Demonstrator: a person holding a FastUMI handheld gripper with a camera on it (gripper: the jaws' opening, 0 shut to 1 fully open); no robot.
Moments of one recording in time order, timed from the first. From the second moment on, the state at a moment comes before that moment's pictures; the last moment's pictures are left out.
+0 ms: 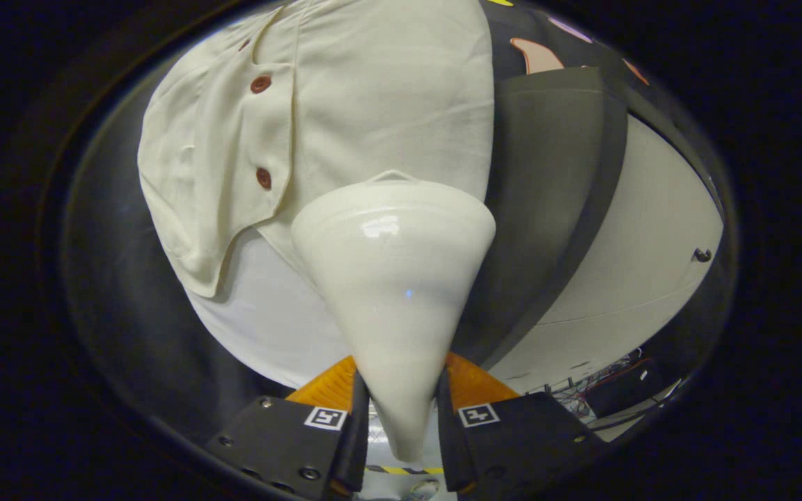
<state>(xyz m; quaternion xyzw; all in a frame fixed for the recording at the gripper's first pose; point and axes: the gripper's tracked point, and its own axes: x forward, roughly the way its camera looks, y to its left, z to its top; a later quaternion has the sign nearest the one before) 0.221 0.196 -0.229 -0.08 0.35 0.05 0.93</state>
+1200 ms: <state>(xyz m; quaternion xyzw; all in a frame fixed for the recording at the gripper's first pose) 0.205 0.210 -0.145 -0.10 0.24 0.05 0.97</state>
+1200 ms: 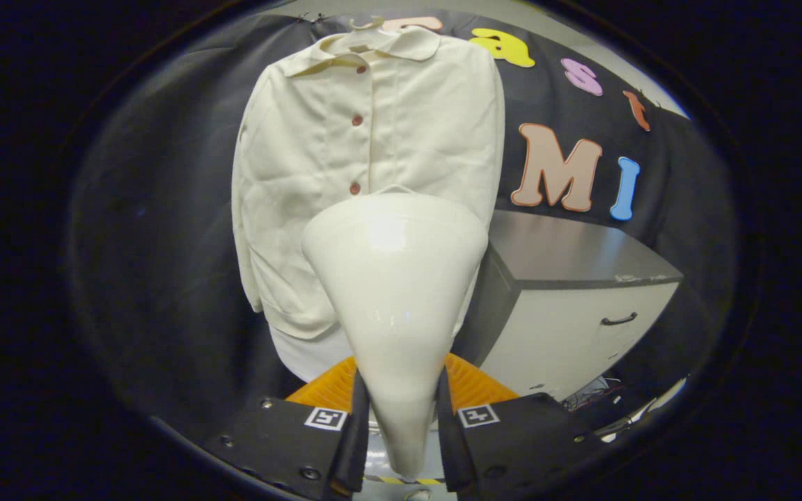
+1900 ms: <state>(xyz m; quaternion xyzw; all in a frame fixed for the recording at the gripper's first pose) 0.149 0.228 0.010 -0.05 0.11 0.06 0.99</state>
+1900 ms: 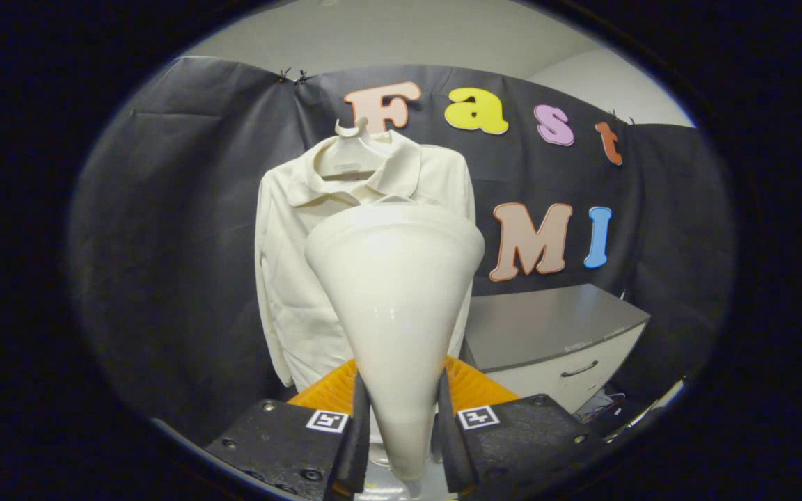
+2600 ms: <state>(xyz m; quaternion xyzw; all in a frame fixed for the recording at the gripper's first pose) 0.113 0.144 0.082 -0.03 0.05 0.03 1.00</state>
